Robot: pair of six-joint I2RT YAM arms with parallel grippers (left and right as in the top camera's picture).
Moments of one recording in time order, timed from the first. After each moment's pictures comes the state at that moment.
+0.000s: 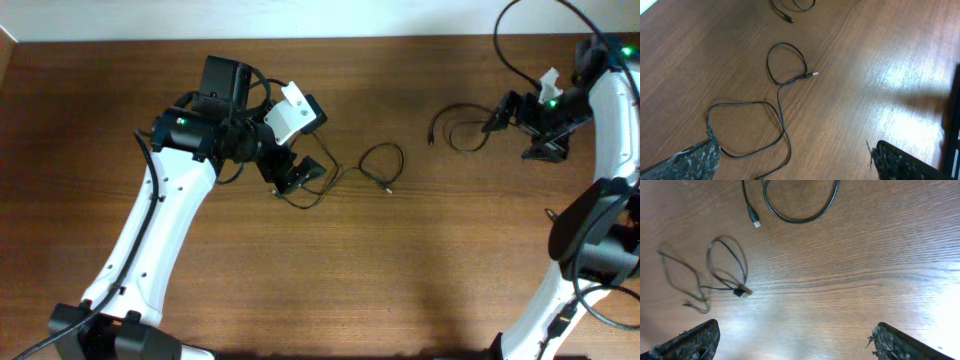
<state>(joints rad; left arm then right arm) -0.24 1.60 1.53 -0.98 0.59 0.65 -0.28 2.14 2.01 -1.46 -0.39 0.11</state>
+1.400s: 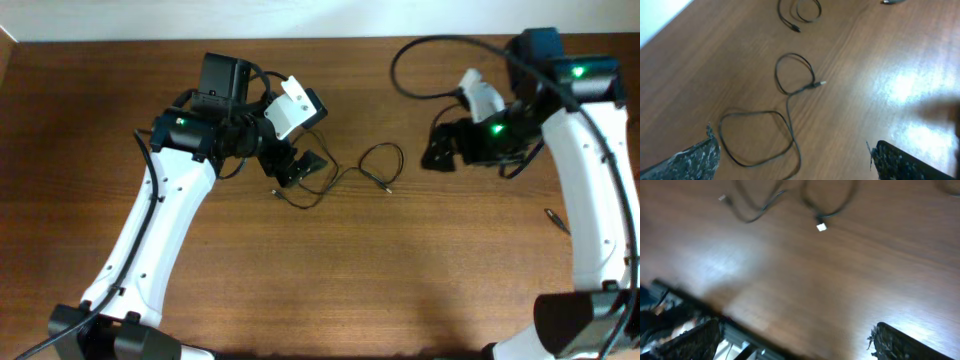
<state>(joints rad) -0.24 1.60 1.53 -0.92 0.59 0.65 0.08 1.74 1.87 -1.58 -0.42 -0.13</state>
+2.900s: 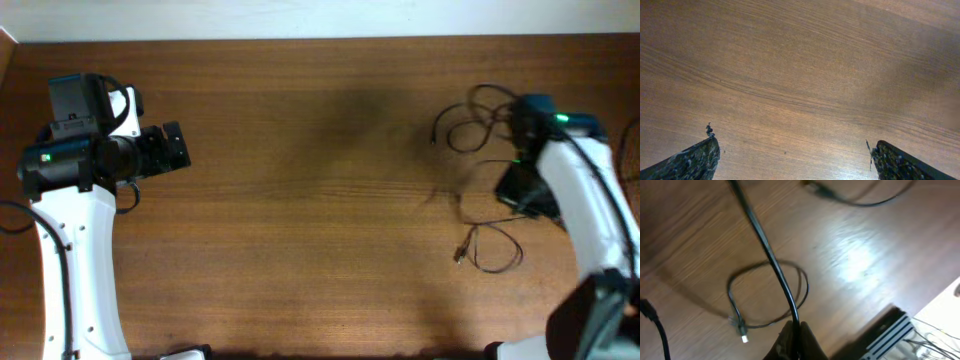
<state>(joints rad) 0.21 1.43 1.53 -1.15 0.09 -0.08 -0.09 1.64 1.37 -1.35 0.31 0.59</state>
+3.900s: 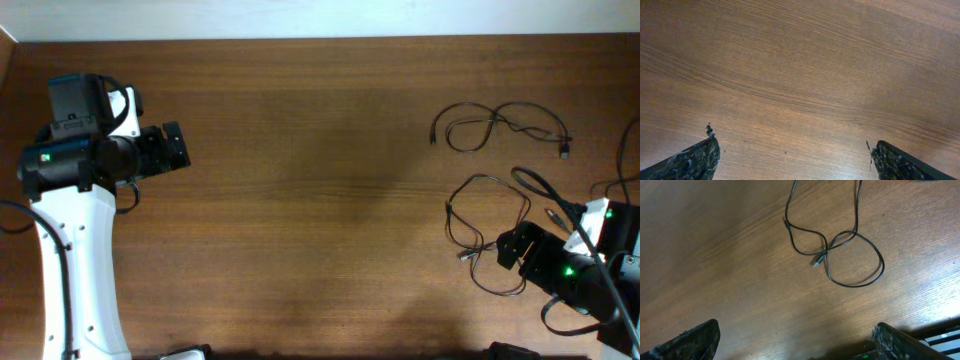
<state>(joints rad) 0.22 1.43 1.53 -1.15 0.09 -0.08 -0.26 0.87 1.19 -1.44 -0.21 0.33</state>
